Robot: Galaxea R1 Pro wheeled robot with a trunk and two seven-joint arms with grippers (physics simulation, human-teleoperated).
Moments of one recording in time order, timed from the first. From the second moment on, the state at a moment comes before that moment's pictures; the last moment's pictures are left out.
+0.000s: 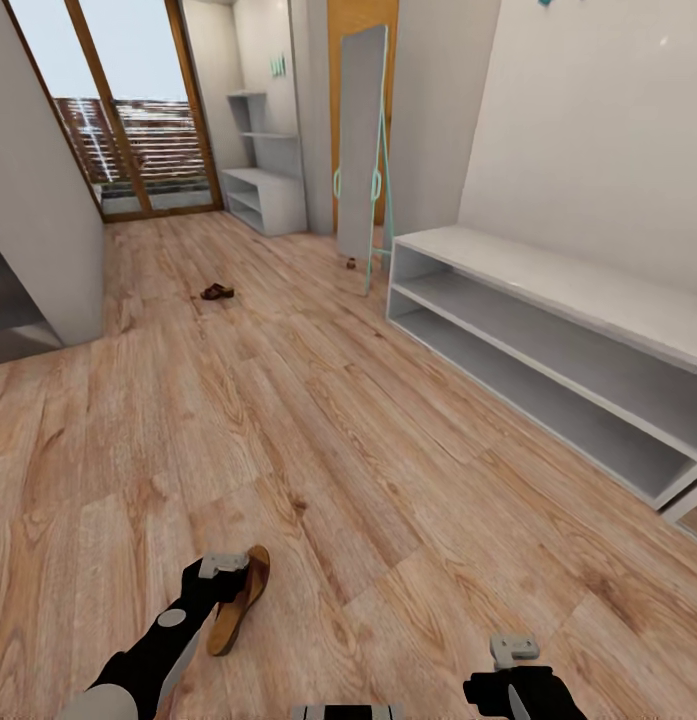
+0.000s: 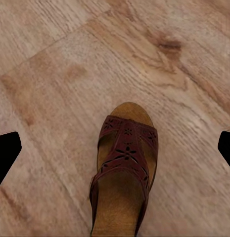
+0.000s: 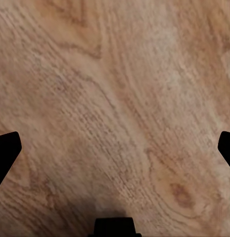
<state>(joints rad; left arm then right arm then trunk) -0.54 0.05 0.00 -0.42 -0.08 -0.14 -0.02 -0.27 -0.04 -0.01 -0.79 -0.01 0.59 0.00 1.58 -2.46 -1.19</state>
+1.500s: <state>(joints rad) -0.54 0.07 0.00 -0.42 -0.08 -0.15 -0.02 -0.27 -0.04 -0.01 -0.79 -0.01 0.59 0.00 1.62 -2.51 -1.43</state>
